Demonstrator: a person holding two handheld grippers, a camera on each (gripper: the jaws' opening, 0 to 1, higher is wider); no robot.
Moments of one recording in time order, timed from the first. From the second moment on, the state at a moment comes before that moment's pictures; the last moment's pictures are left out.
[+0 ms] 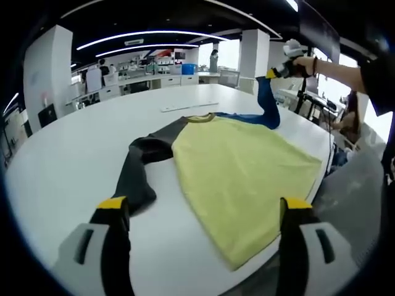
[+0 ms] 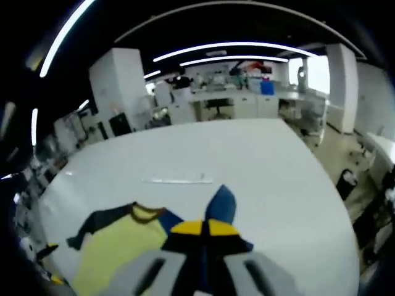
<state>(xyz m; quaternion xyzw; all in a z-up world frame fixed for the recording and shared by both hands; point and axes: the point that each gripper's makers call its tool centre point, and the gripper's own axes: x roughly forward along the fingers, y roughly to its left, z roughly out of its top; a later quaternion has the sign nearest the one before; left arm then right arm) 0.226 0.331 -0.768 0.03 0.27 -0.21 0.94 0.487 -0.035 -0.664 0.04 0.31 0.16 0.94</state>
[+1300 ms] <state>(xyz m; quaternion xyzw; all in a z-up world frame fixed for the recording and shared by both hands) 0.253 0.319 -0.763 0.04 0.27 -0.23 0.93 0.491 0.119 -0.675 0.01 0.33 0.28 0.90</state>
